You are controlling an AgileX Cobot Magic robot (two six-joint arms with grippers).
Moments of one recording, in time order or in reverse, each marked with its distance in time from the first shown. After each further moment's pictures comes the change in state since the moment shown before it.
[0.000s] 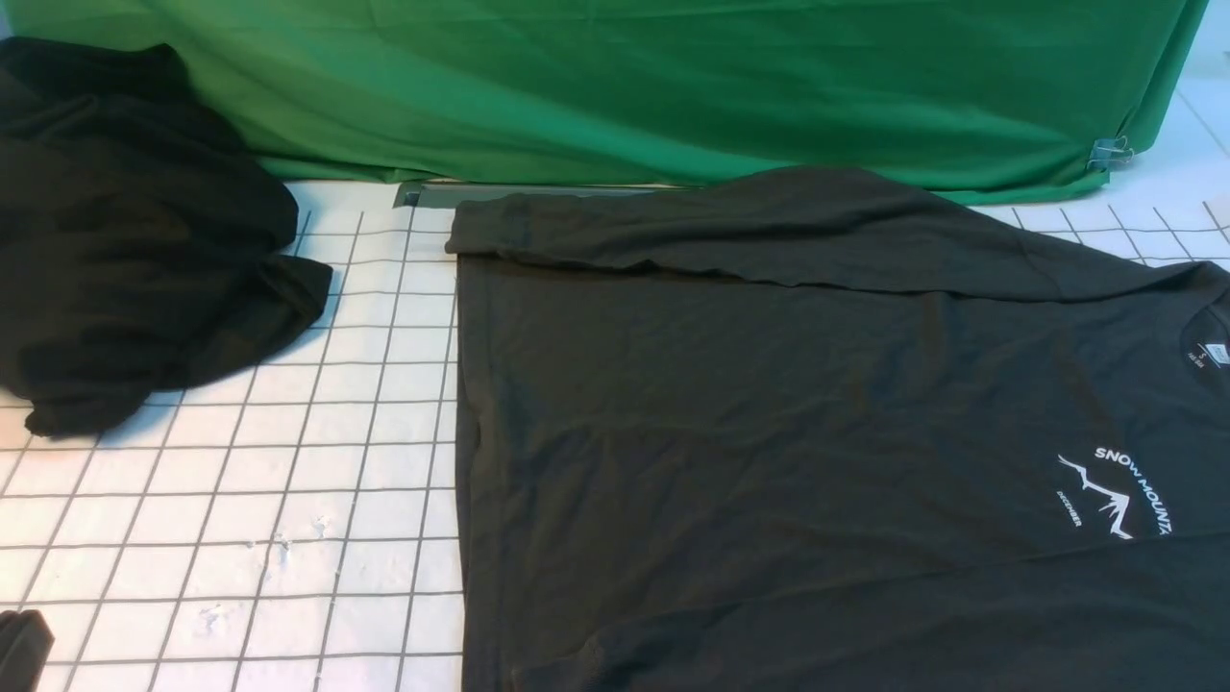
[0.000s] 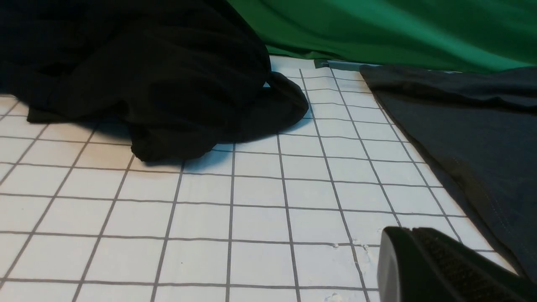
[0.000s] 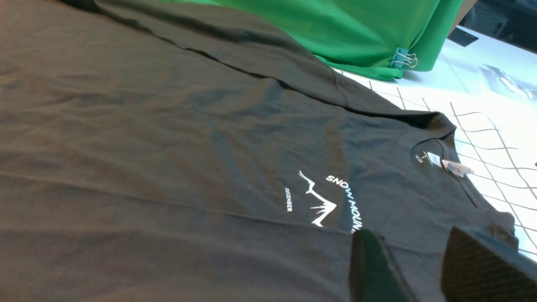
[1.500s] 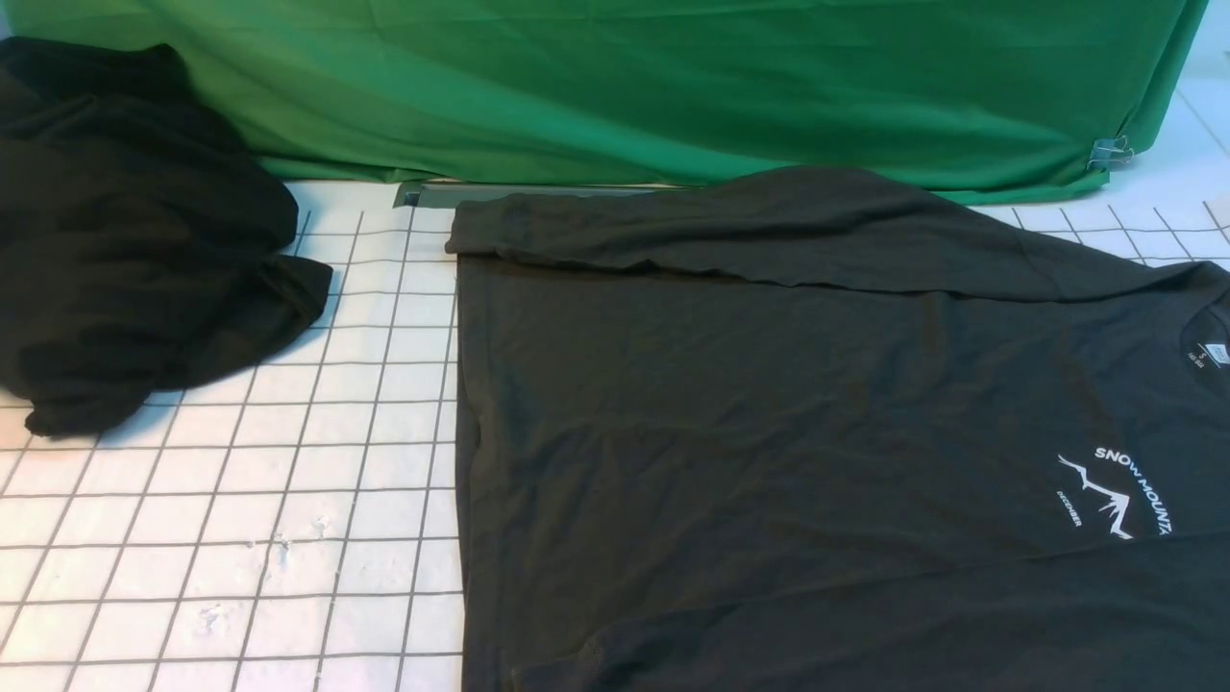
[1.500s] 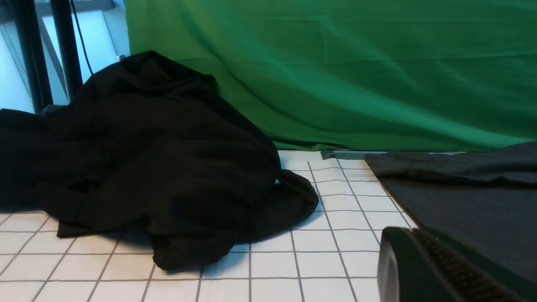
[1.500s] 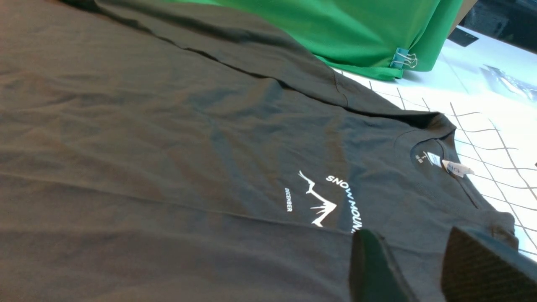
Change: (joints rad) right arm 0.000 0.000 0.000 0.000 0.000 0.000; left arm 0.000 0.000 0.000 0.082 -0.204 0.000
